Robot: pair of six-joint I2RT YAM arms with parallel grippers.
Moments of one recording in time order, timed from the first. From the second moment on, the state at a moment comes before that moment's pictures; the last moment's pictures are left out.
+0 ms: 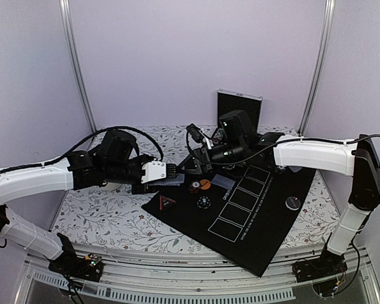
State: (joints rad) left arm -0.84 1.28 0.93 -0.29 0.10 0.84; right arm 0.86 1.75 1.36 -0.12 -0.66 0.52
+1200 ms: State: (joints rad) left arm -0.84 1.28 0.93 -0.29 0.10 0.84; right arm 0.89 1.71 1.40 -0.25 -0.60 0.55
